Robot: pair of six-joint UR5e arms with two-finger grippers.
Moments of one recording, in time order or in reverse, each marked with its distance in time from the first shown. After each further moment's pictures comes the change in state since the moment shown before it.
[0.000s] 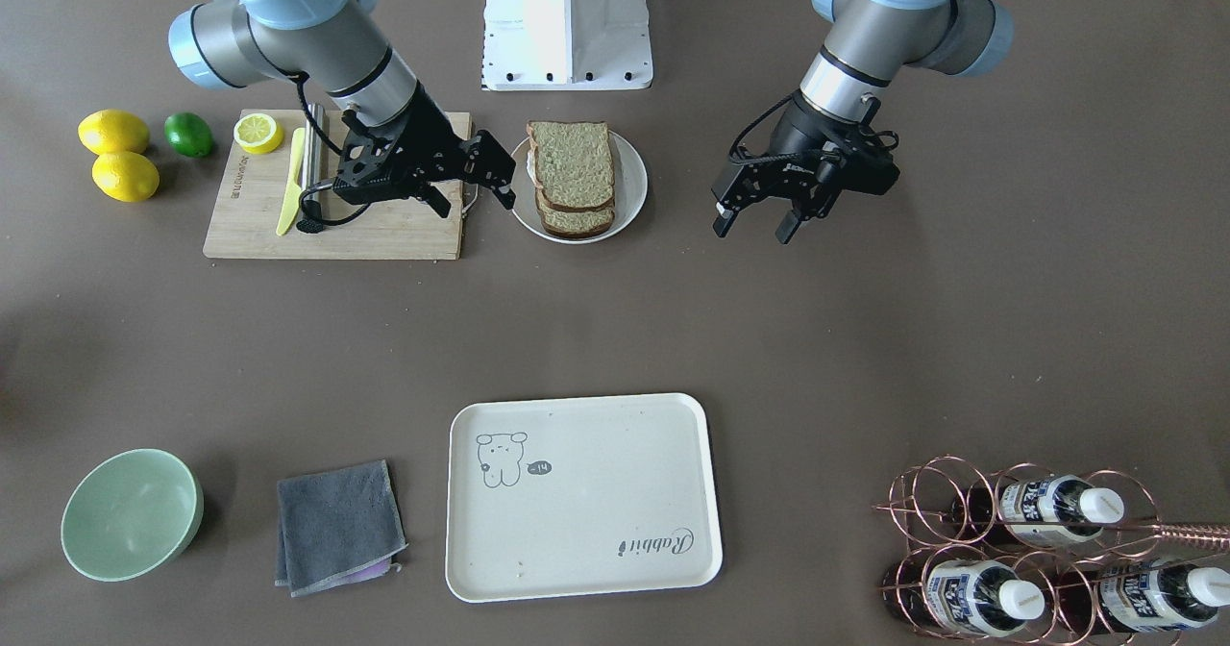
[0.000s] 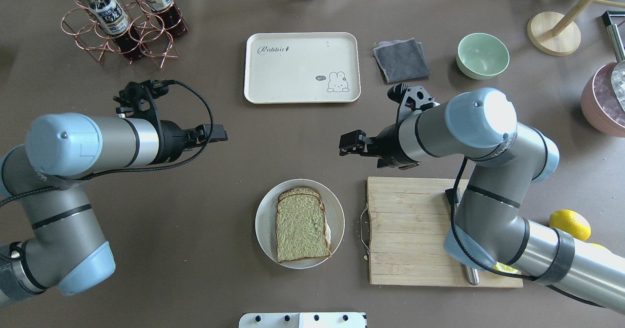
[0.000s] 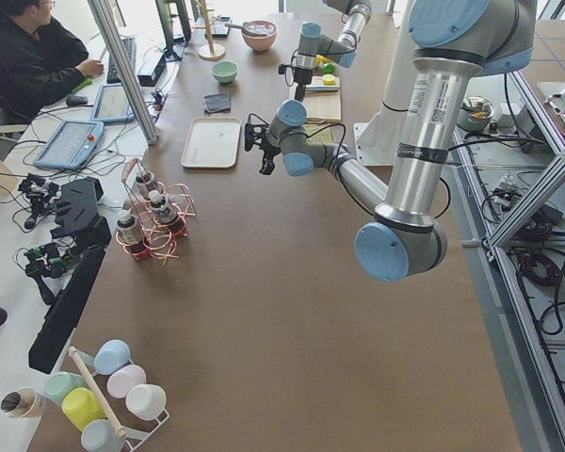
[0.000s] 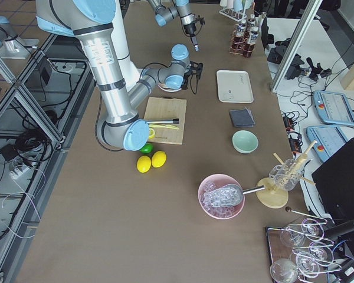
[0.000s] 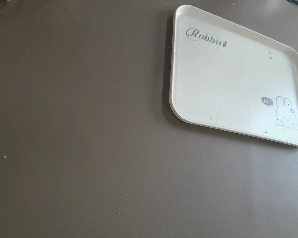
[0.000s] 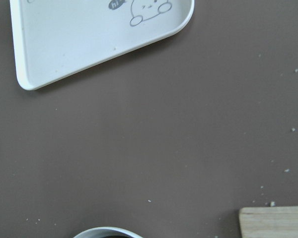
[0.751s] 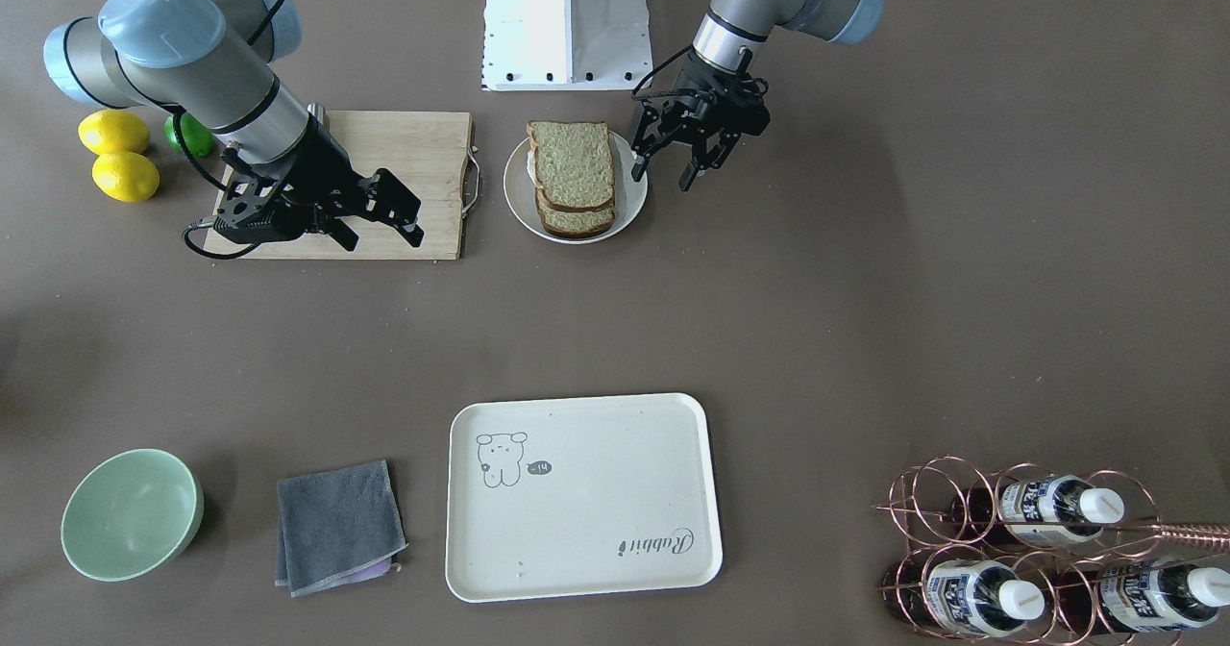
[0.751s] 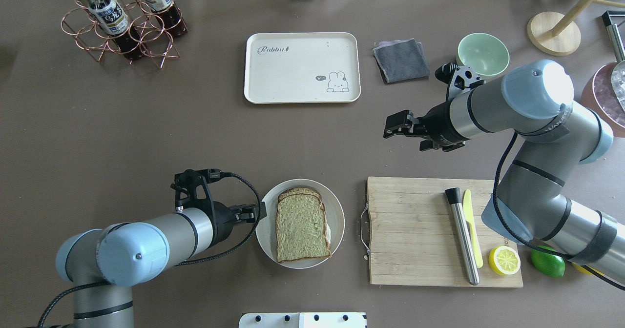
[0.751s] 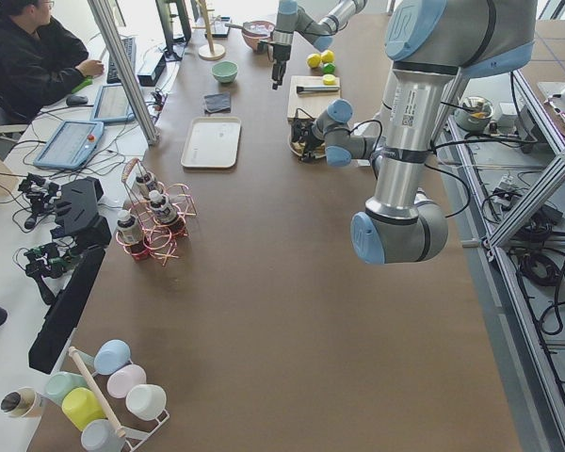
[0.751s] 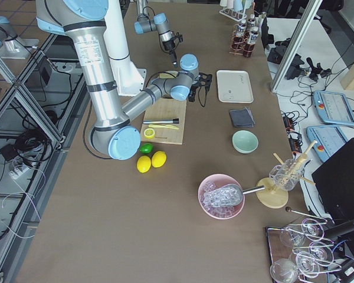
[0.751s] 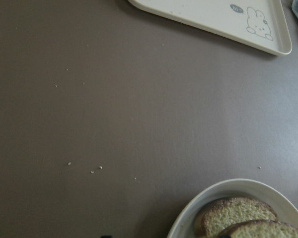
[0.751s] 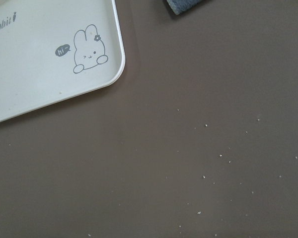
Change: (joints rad) left arm 0.326 -0.014 0.009 0.006 0.301 -0.029; right arm 0.102 -0.101 -0.007 0.049 0.073 -0.061
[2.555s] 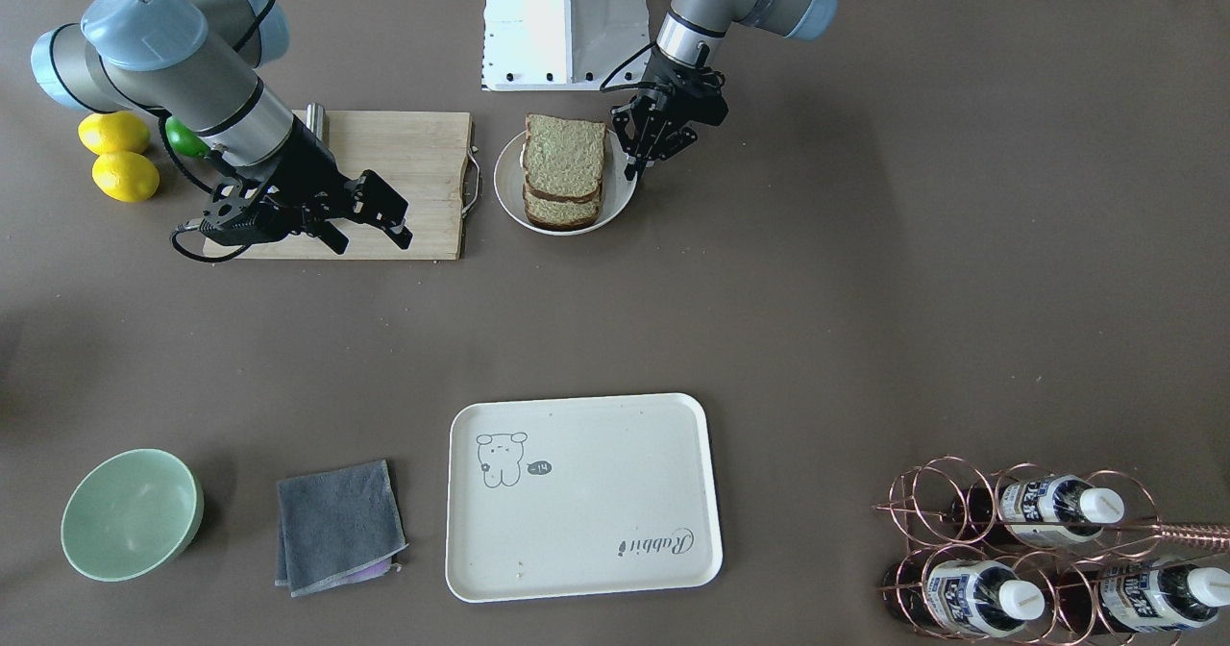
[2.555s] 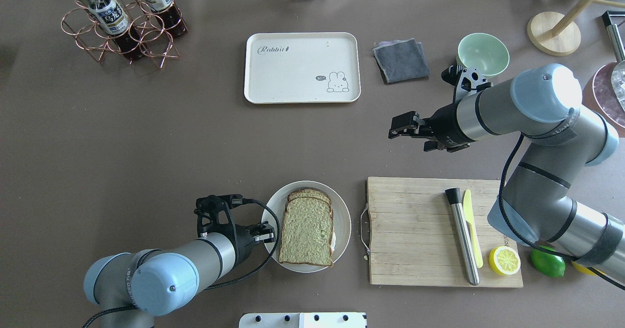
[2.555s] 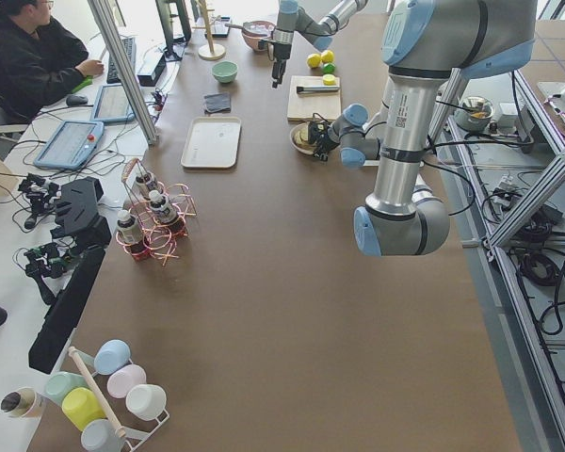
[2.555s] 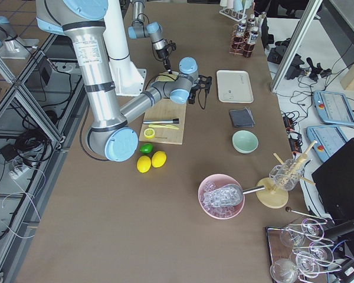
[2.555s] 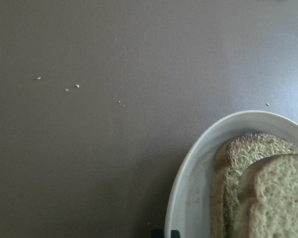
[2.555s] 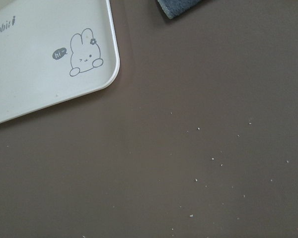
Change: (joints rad) left arm 0.065 -0.054 0.057 0.019 0.069 -0.021; right arm 0.002 -0.018 -0.003 0.034 -0.002 0.002
